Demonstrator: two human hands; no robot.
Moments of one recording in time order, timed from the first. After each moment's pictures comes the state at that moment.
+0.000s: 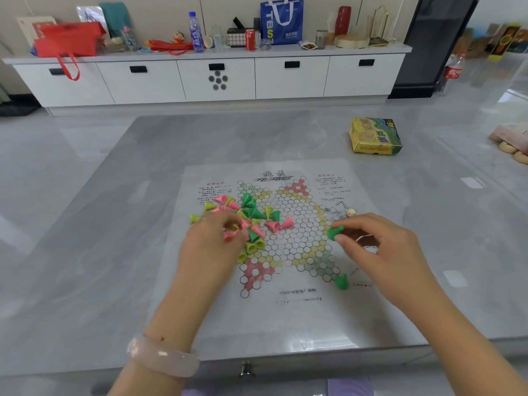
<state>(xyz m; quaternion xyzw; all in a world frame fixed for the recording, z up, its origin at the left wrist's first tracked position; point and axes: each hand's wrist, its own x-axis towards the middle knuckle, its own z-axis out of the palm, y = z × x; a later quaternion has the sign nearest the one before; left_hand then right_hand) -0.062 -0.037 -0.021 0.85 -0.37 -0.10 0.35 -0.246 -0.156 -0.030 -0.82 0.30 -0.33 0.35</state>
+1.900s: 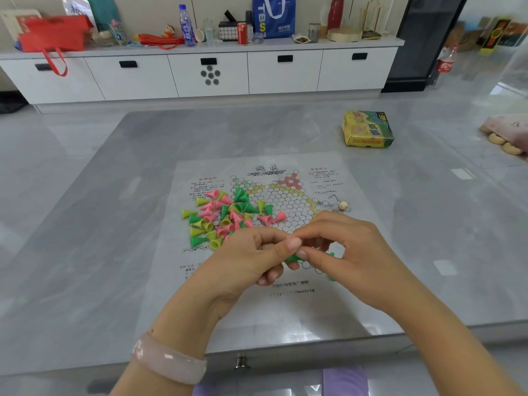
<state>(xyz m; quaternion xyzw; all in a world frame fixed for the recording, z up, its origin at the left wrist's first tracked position) -0.097 -0.039 -0.009 0.61 -0.34 -0.51 0.50 -0.233 -0.139 -0.016 -0.88 0.14 -0.26 0.37</state>
